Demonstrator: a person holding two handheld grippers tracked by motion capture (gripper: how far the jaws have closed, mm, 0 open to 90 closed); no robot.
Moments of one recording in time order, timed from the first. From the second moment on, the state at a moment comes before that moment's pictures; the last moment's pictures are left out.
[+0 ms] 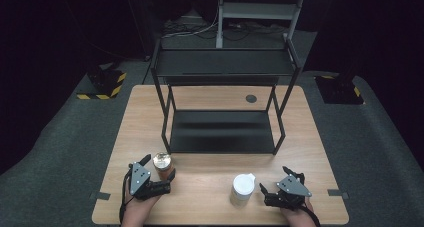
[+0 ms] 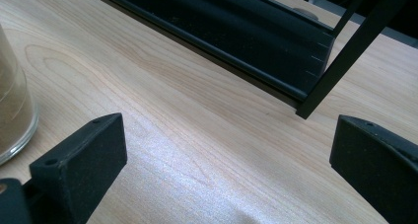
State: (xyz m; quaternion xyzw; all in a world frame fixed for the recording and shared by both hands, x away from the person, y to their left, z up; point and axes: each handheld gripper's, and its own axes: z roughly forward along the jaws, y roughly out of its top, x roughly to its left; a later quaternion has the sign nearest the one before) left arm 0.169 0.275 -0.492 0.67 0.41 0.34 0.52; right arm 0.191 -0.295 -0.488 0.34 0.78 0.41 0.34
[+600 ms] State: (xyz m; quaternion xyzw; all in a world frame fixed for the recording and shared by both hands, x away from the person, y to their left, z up) left arm 0.176 0.285 -0.500 0.66 0.42 0.33 0.53; right arm 0.191 -0.295 -0.488 0.34 0.78 0.41 0.34
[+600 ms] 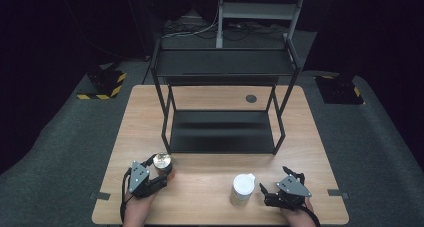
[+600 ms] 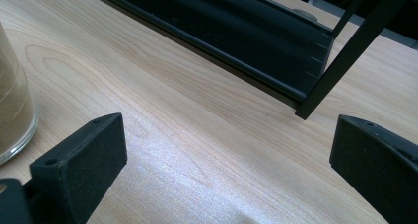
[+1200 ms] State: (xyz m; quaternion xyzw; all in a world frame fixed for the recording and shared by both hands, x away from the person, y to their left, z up) left arm 0.167 0.284 -0.491 0.65 0.40 0.34 0.55; right arm 0.191 -0.295 -0.488 0.34 0.78 0.41 0.34
